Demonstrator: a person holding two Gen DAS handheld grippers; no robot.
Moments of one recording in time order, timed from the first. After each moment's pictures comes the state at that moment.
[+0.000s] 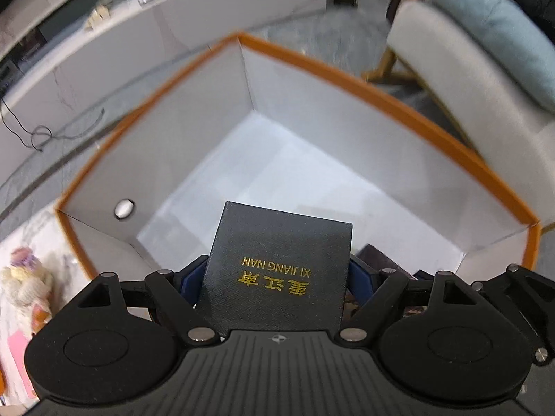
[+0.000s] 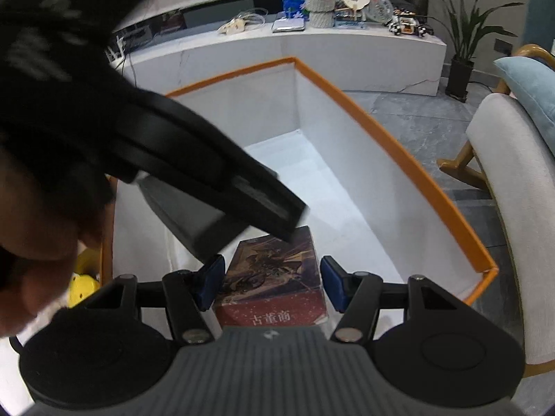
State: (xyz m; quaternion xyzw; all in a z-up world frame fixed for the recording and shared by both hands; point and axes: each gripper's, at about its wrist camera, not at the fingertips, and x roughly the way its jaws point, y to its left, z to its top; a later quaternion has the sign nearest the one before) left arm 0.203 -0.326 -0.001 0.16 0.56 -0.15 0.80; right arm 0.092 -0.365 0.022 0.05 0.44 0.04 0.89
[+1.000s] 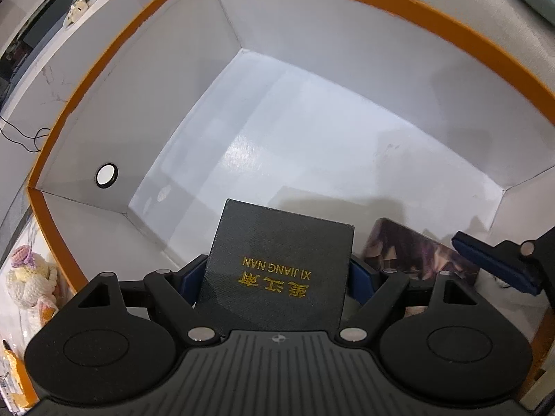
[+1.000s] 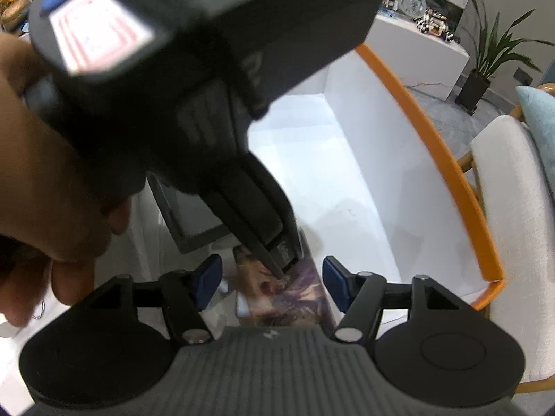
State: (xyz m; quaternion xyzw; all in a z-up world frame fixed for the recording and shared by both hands) left arm 0.191 -0.326 -0.034 0.24 0.59 -0.15 0.75; right arm 0.098 -0.345 0.008 -0.07 0.49 0.04 0.87
